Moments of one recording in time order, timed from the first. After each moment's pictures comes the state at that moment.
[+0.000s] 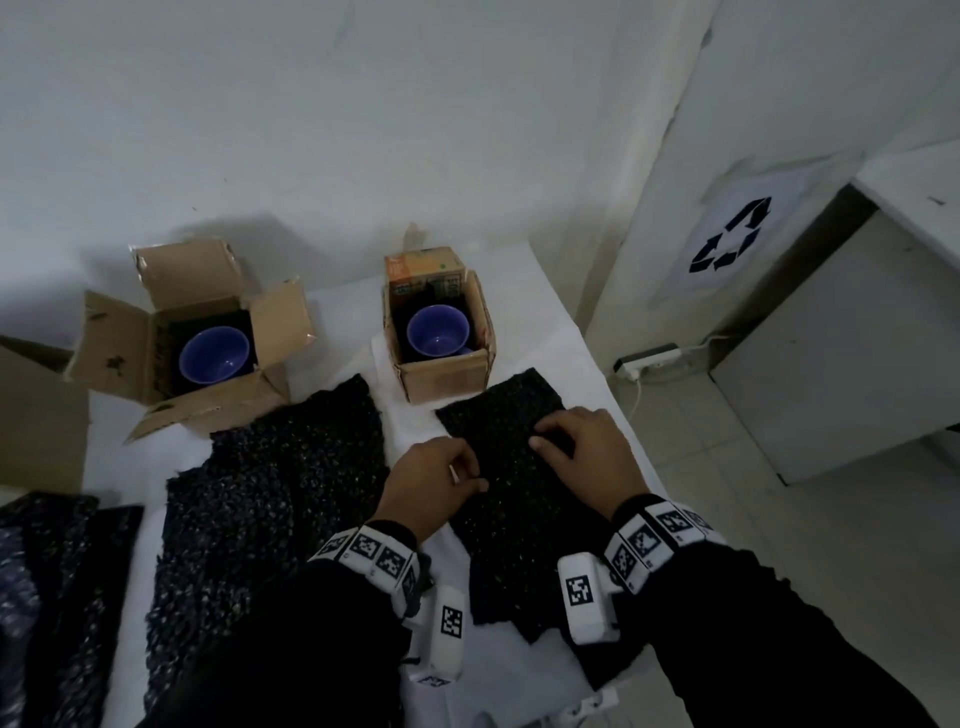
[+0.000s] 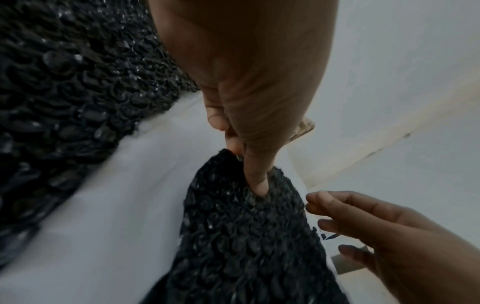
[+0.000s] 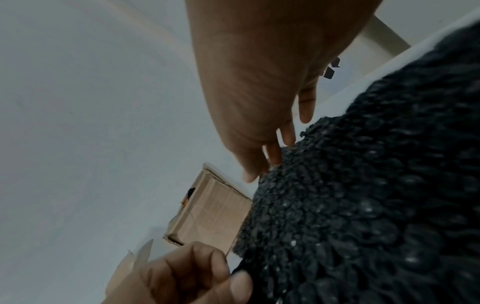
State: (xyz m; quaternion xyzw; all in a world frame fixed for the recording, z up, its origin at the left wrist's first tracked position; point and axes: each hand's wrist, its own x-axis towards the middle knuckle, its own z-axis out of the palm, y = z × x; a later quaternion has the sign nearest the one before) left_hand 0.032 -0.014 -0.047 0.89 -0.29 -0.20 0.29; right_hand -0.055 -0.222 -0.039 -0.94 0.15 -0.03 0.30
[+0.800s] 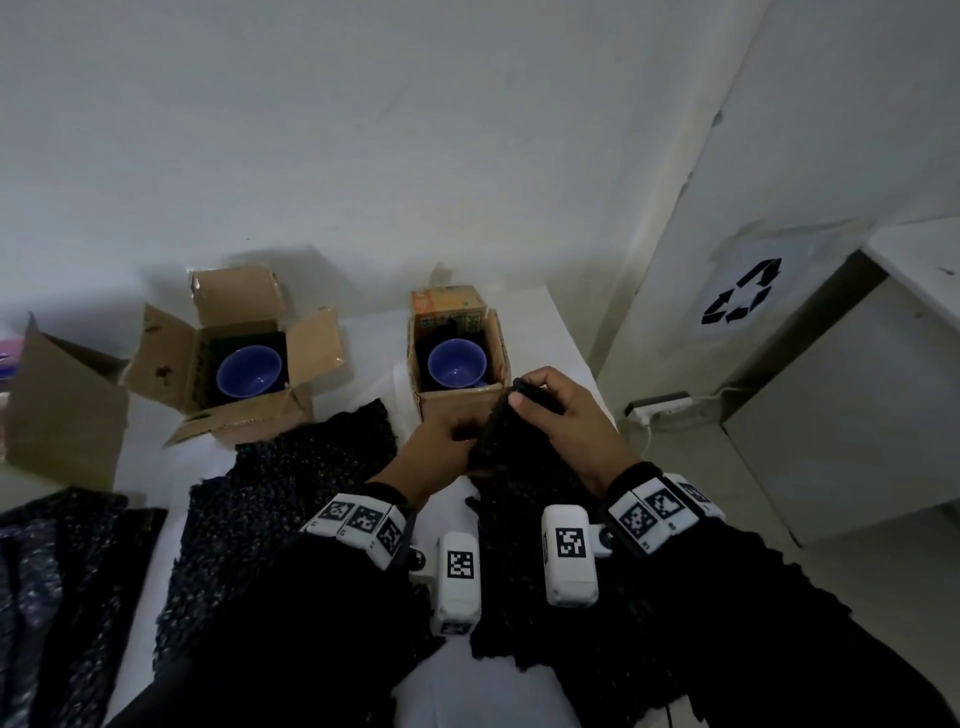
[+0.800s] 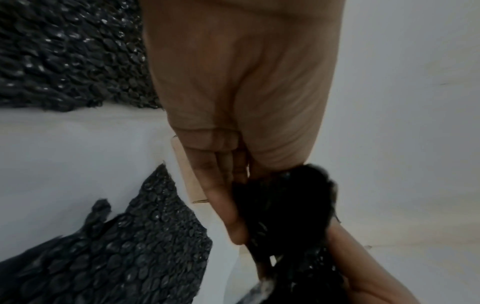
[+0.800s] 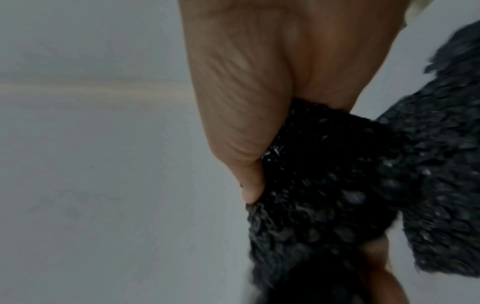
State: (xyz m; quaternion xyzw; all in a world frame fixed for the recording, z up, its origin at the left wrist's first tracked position) left_hand 0.049 -0.035 0.037 0.70 -0.16 -0.32 0.62; right_hand -0.004 -0.203 0.045 -0.75 0.12 -0.04 0.65
